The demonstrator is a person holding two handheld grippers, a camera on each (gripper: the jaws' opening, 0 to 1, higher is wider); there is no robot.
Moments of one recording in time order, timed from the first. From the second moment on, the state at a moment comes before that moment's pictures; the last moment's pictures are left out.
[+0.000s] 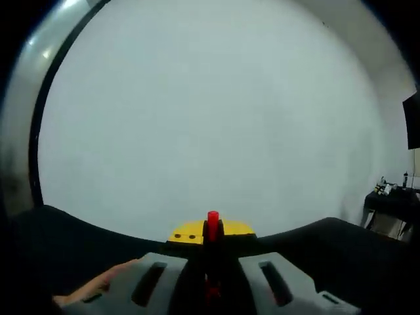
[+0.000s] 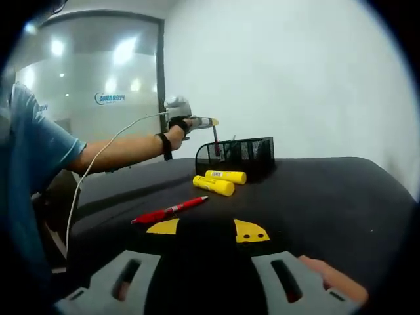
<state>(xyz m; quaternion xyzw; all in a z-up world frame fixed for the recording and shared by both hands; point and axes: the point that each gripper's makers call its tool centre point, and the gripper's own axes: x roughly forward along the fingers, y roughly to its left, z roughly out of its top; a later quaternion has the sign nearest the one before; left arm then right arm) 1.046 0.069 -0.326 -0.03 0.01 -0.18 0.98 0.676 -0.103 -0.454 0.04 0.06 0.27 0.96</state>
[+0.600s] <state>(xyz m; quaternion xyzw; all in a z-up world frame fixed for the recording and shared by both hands) 1.041 0.066 -0.341 -0.03 0.01 -0.18 0.98 0.677 -0.104 -0.454 0.04 0.06 0.27 0.96</state>
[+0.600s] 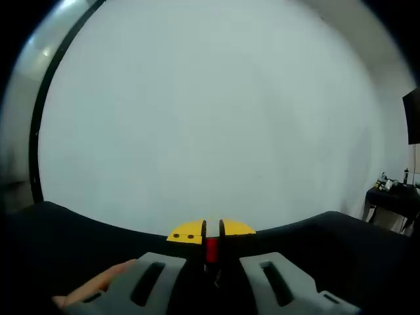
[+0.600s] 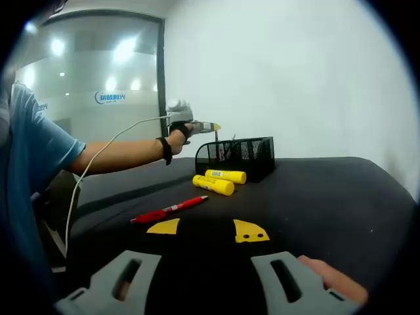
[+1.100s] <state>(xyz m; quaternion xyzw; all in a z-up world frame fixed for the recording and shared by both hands) 1.002 0.077 -0.313 0.00 0.00 -0.20 0.98 0.677 -0.104 -0.453 0.05 0.07 0.27 0.96</state>
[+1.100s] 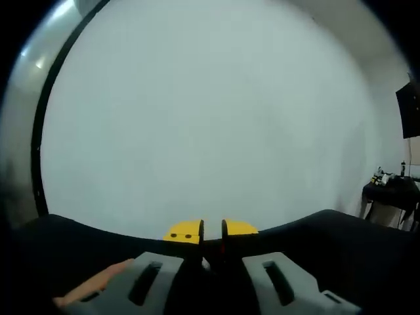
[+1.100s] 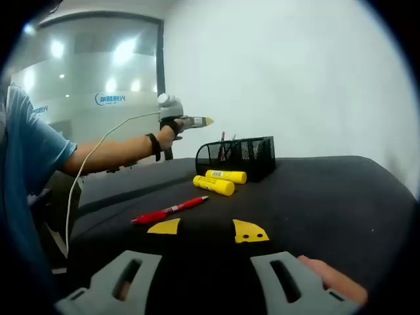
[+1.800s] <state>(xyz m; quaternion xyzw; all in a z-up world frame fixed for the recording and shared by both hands) 0.849 0.038 -0.314 -0.01 0.08 -0.31 0.95 0.676 -0.106 -0.458 0.05 0.08 0.26 0.96</state>
